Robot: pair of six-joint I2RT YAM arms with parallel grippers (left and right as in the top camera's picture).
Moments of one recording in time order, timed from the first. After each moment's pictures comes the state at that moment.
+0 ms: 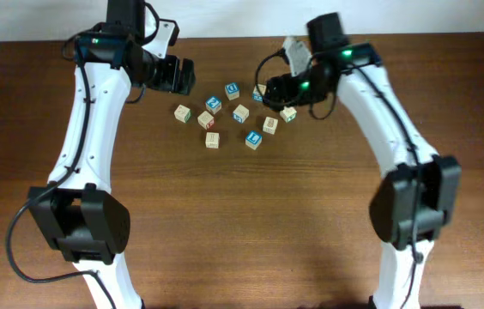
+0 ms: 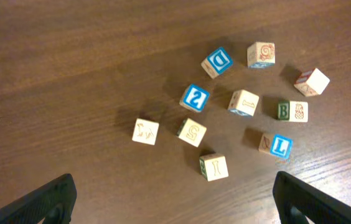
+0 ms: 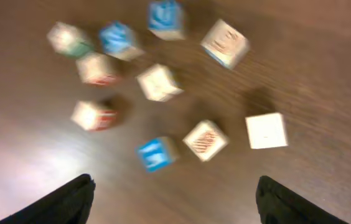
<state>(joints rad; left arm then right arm) -0.10 2.04 2.09 -1.12 0.21 0.11 0.25 2.14 1.97 -0.99 -0.35 0.00</state>
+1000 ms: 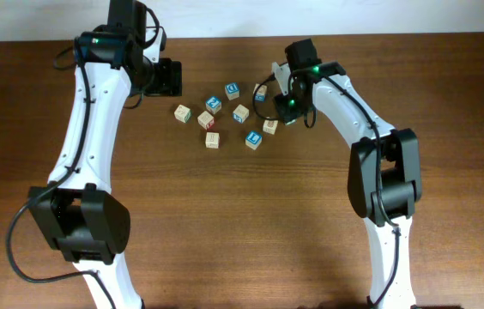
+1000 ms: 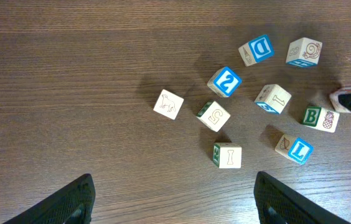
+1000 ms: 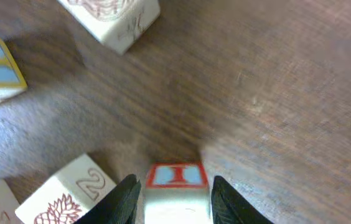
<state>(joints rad) -0.10 2.04 2.09 -1.19 0.09 -0.07 0.27 2.36 1.95 -0.83 -0.09 -0.19</state>
